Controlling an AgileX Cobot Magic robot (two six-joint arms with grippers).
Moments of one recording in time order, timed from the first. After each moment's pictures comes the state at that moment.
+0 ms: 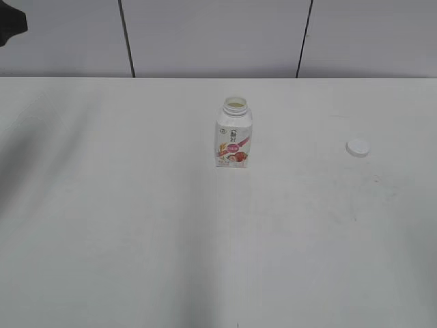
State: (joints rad) left arm -0.01 1.31 -0.84 1.74 -0.14 -1.73; right arm 0.03 -0.01 -0.51 0.09 1.10 -0.14
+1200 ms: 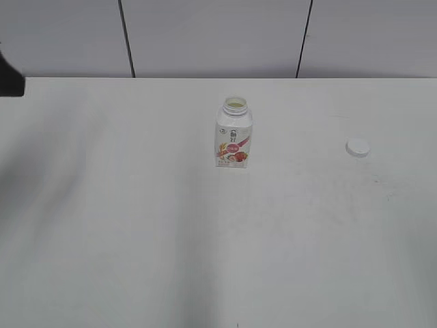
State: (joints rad) left arm -0.16 1.17 -0.85 0.05 0.46 -0.08; right arm 0.03 -0.01 -0.51 0.09 1.10 -0.14
